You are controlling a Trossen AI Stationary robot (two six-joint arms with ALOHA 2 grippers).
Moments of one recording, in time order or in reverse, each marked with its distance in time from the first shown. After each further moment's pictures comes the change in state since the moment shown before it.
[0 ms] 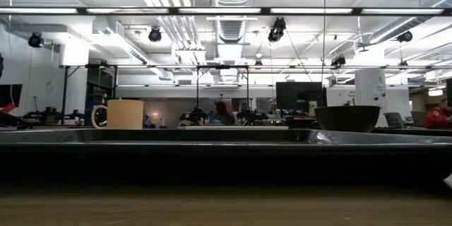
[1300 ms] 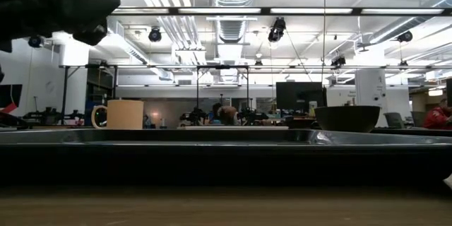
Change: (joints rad) left arm -0.032 -1.190 -1.768 0.803 0.024 0.002; right arm 0.000 0.000 0.000 0.002 0.000 0.000
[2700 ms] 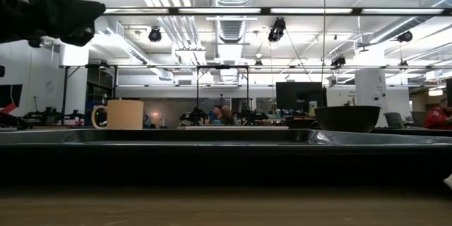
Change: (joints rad) left arm 0.001 -0.330 -0.012 -0.369 -0.004 0.094; right arm 0.000 0.155 0.000 0.019 0.001 -0.070
